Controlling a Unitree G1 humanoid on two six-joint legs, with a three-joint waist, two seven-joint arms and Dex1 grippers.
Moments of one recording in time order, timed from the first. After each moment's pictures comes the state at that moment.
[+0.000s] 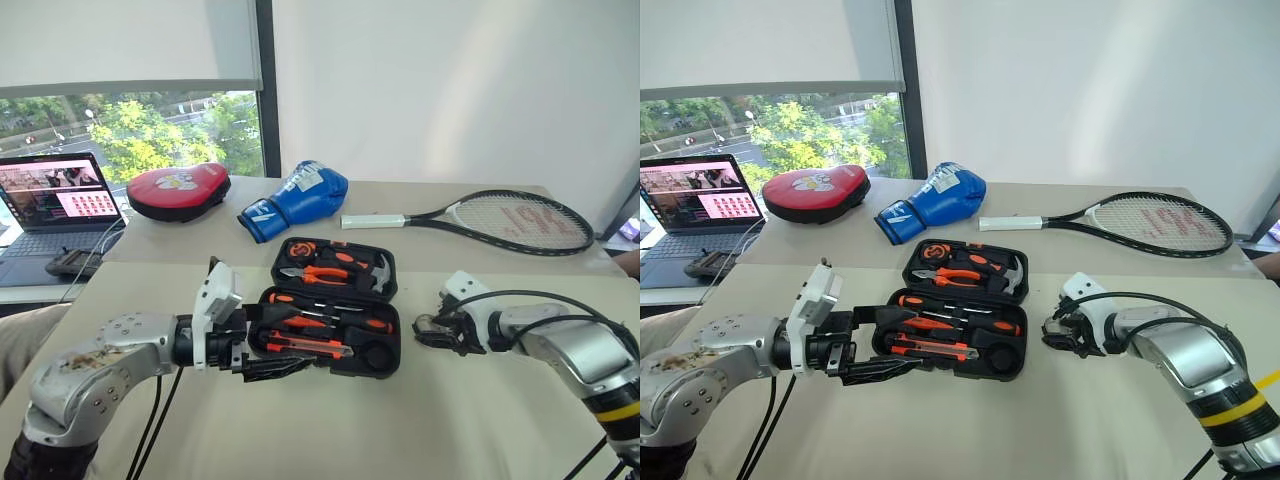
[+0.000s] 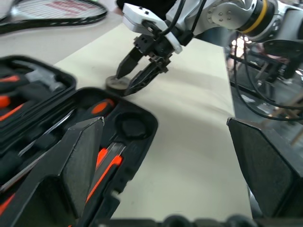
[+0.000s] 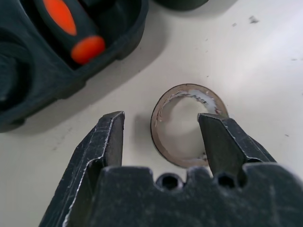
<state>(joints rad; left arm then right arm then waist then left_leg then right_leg) -0.24 0.76 0.14 -0.60 -0.87 0.86 -0.90 -0.50 -0.93 0.28 -0.08 0.40 0.88 0.72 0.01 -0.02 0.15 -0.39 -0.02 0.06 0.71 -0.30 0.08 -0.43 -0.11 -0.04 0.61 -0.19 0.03</state>
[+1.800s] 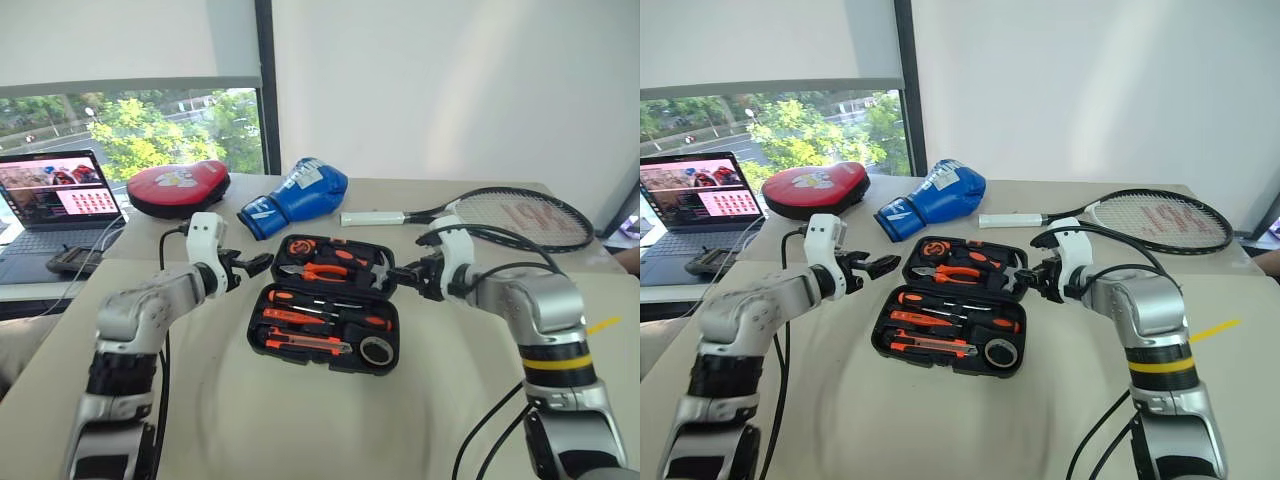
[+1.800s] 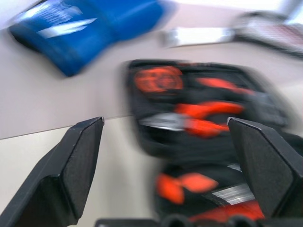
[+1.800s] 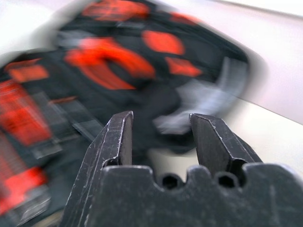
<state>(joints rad) -0.74 0.50 0.08 0.13 -0.60 0.94 -0.24 -0.77 -0.53 -0.02 0.03 0.39 1.13 0.43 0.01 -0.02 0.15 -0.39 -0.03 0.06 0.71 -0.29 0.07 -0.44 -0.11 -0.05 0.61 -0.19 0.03</state>
